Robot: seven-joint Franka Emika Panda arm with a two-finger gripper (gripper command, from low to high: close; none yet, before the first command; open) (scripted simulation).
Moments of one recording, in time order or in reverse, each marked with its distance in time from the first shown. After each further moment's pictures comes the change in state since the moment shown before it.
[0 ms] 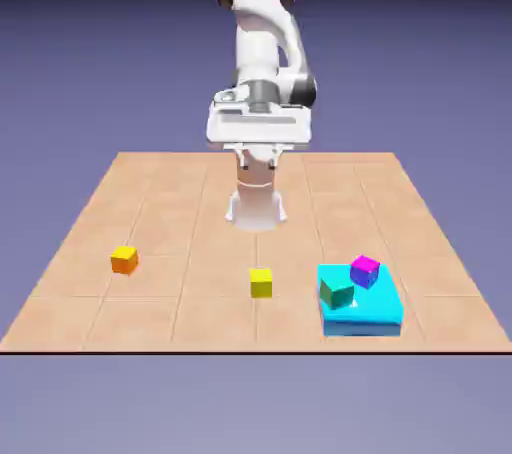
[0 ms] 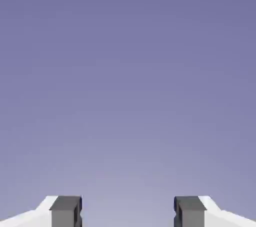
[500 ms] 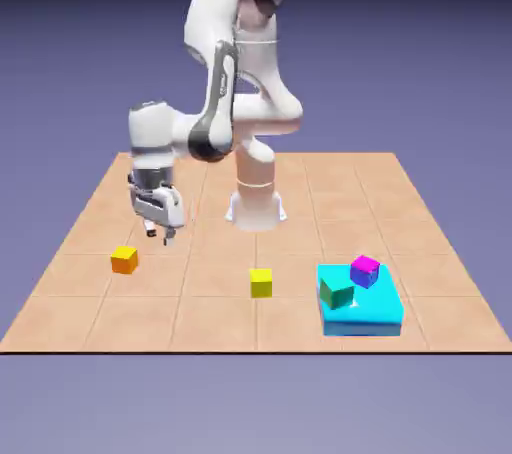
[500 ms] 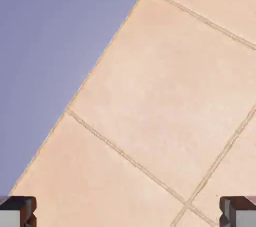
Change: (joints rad) arm -0.046 0.528 -0.544 0.168 0.382 -0.310 0.248
